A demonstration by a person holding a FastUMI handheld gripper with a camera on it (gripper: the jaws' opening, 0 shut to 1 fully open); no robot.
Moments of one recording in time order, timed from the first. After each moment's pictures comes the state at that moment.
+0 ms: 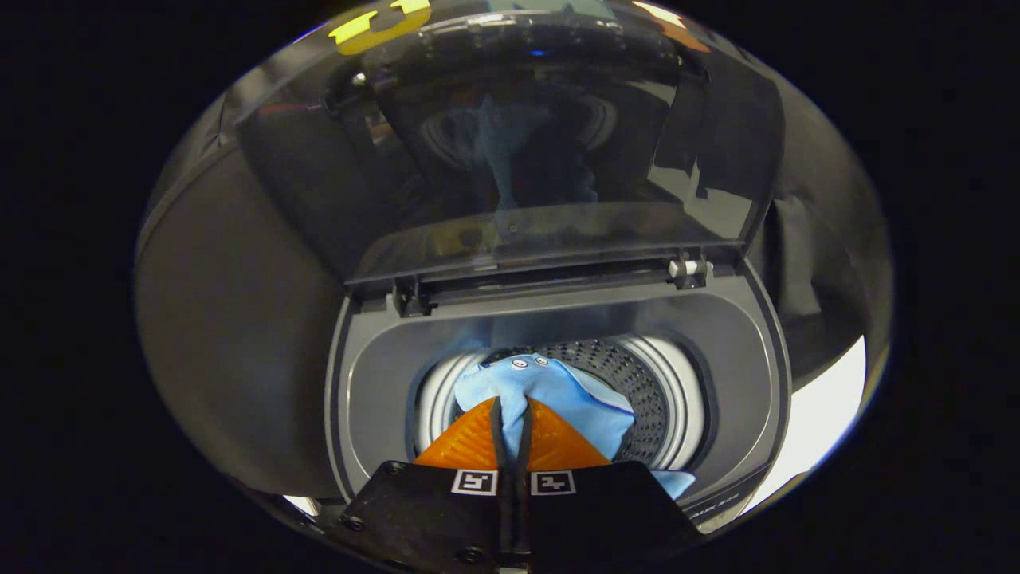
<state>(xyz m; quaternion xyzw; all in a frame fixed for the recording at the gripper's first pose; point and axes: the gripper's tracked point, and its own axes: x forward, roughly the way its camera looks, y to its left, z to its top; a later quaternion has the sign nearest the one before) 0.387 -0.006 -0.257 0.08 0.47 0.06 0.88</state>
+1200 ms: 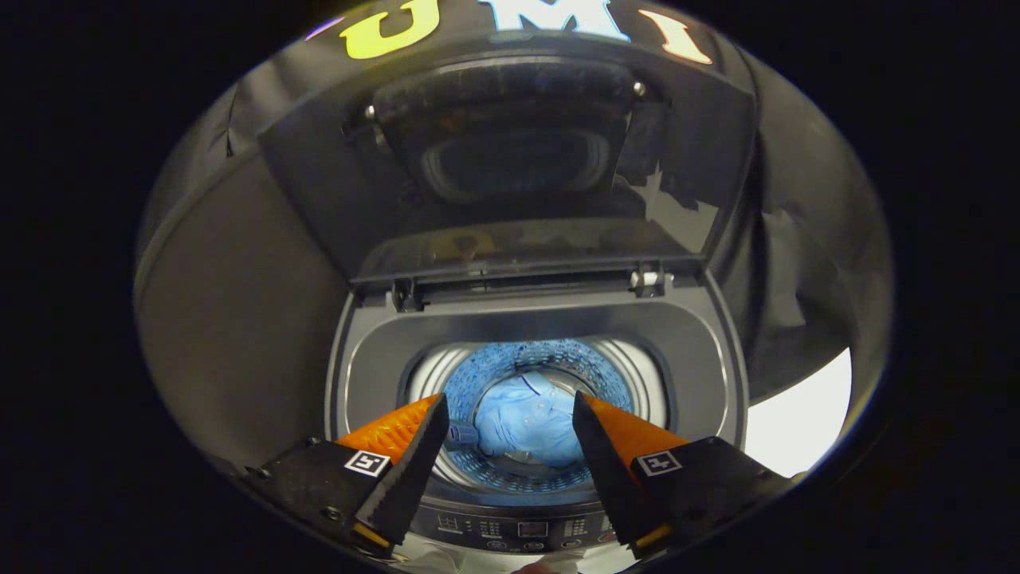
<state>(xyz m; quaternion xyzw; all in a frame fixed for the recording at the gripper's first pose) 0.371 -0.033 -0.201 0.06 0.43 0.07 0.90</state>
